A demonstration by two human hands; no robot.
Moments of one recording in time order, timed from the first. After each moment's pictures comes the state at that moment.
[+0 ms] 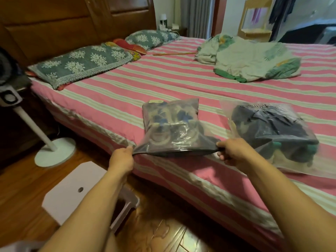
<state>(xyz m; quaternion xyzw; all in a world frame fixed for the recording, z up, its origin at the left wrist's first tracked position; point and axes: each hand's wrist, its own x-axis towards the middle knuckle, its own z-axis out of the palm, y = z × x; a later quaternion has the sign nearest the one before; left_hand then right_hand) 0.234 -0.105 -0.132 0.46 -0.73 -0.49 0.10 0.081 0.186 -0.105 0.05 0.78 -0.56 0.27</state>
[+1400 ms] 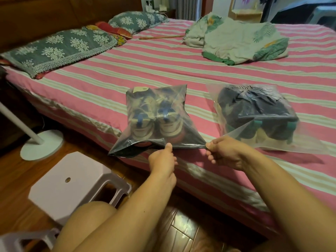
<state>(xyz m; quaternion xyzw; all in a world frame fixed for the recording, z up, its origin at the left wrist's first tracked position) 0.202 0.073 -0.145 0.49 -0.47 -0.72 0.13 0.117 0.225 -0.111 -0.01 0.75 -0.55 0.38</state>
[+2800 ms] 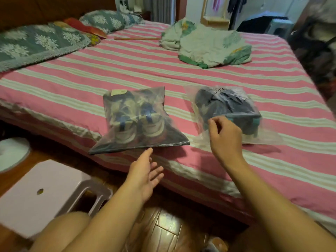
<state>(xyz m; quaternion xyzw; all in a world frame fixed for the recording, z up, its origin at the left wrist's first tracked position) 0.238 0.061 -0.132 0.42 -0.44 -0.79 0.00 0.134 0.249 -0.097 -0.09 0.88 -0.42 -0.19</state>
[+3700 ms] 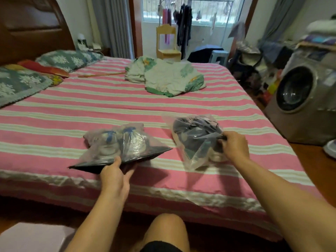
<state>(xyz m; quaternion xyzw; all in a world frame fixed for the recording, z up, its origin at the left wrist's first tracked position) 0.181 -0.015 -0.091 0.31 -0.35 -0.87 0.14 0.087 0.341 -0.068 0.08 0.96 -0.19 -0.19</state>
